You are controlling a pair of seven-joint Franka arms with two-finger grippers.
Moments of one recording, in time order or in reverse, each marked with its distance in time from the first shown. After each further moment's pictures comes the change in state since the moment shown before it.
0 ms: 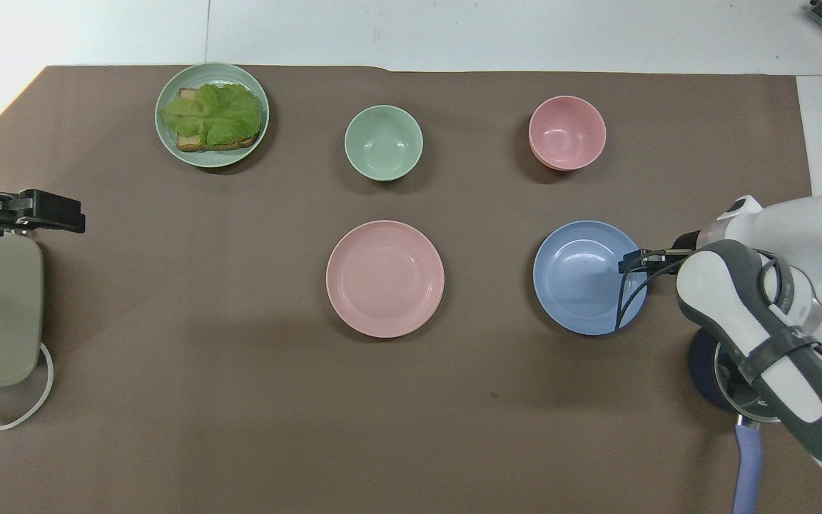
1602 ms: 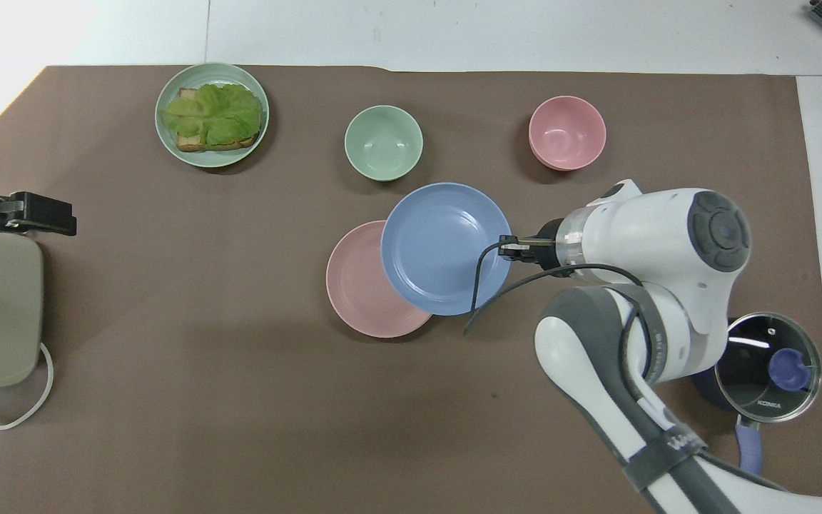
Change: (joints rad) left arm 0.000 -0.006 0.005 0.003 0.010 -0.008 0.000; right arm 0.379 -0.103 0.058 0.093 0.021 0.044 0.507
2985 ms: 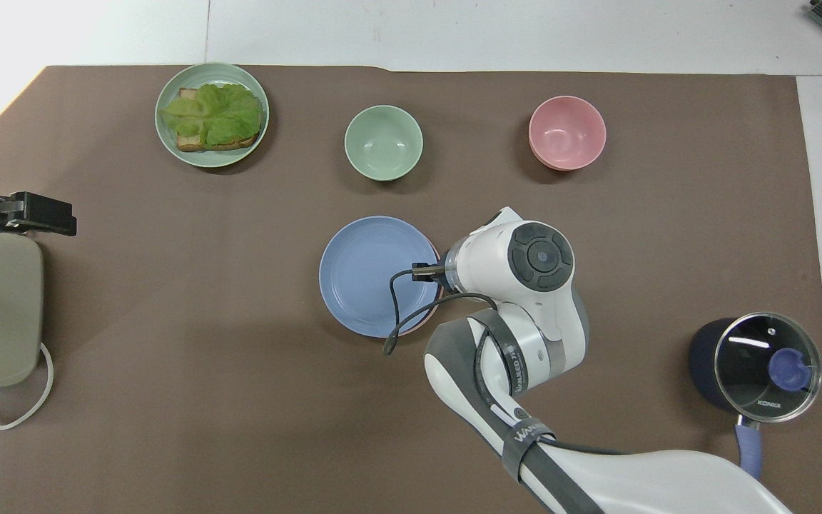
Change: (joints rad) left arm 0.000 0.000 0.000 0.000 0.000 0.000 0.000; right arm 0.165 0.187 -0.004 0.062 -0.129 0.084 0.115
